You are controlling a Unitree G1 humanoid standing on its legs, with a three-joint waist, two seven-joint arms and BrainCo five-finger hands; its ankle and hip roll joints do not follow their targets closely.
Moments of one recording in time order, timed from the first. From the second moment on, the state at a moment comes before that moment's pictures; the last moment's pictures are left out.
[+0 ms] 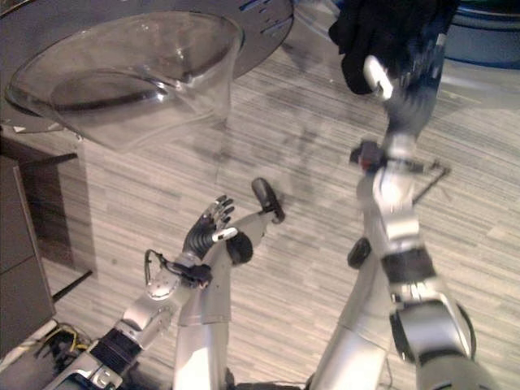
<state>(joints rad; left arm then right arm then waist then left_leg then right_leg) -0.22 0.42 -0.48 0.18 -0.62 -0.22 0.09 -0.44 -0.49 0.16 0.06 0.44 -0.39 -0.45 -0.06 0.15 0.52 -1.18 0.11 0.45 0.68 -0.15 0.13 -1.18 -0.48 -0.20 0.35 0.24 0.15</state>
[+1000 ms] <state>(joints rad) -0.20 0.48 -0.45 0.16 -0.61 -0.25 0.14 -1.06 -0.52 0.12 1.08 0.43 -0.17 -0.56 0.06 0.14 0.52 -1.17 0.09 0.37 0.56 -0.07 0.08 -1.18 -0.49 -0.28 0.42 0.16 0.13</state>
